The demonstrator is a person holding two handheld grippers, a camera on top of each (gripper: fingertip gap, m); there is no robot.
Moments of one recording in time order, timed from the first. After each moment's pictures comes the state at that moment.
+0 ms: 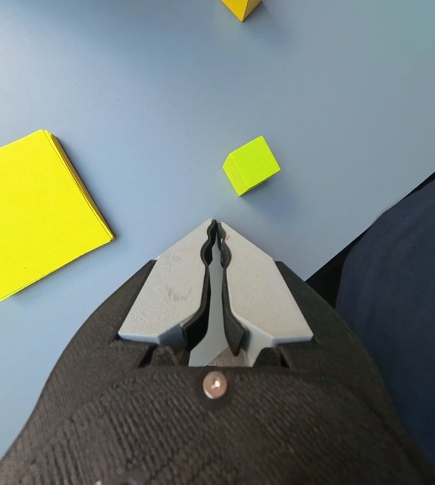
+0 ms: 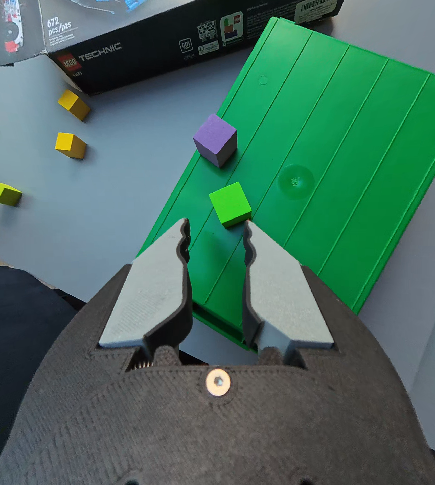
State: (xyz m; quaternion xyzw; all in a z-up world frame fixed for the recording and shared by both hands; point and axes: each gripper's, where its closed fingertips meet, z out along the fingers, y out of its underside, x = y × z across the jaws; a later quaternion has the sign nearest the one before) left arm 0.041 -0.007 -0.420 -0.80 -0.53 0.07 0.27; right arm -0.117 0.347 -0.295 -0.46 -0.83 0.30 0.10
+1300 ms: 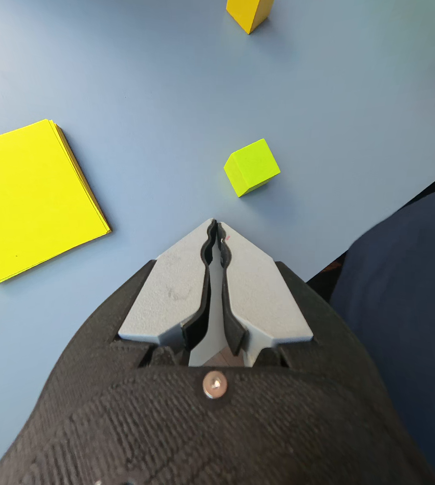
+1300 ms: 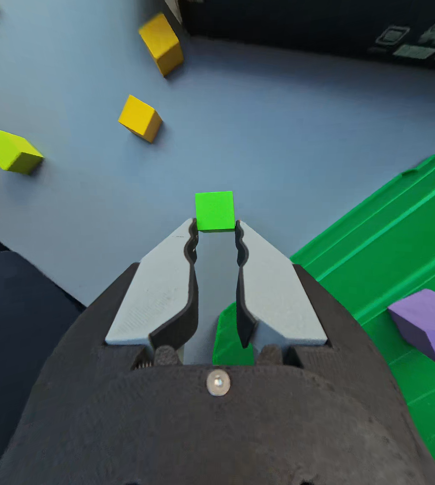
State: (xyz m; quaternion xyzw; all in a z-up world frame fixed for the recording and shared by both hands) left arm 0.042 -0.006 -0.420 -0.78 -0.55 0.09 0.29; right arm -0.106 0.193 -0.357 -0.31 -0.93 0.17 0.05
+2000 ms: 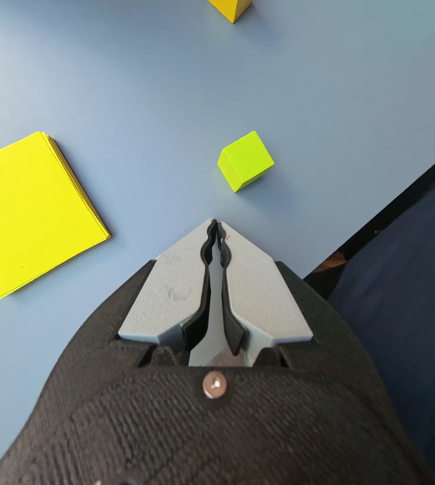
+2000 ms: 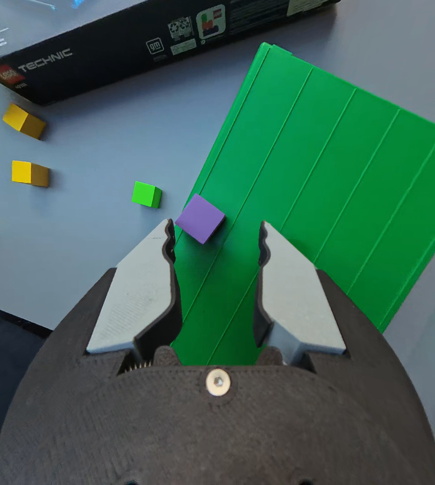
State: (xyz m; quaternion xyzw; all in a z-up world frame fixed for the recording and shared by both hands) left arm 0.045 -0.006 -0.420 -0.80 -0.52 0.09 0.28; right arm -0.177 0.317 -0.315 -0.48 -0.85 0.22 0.08
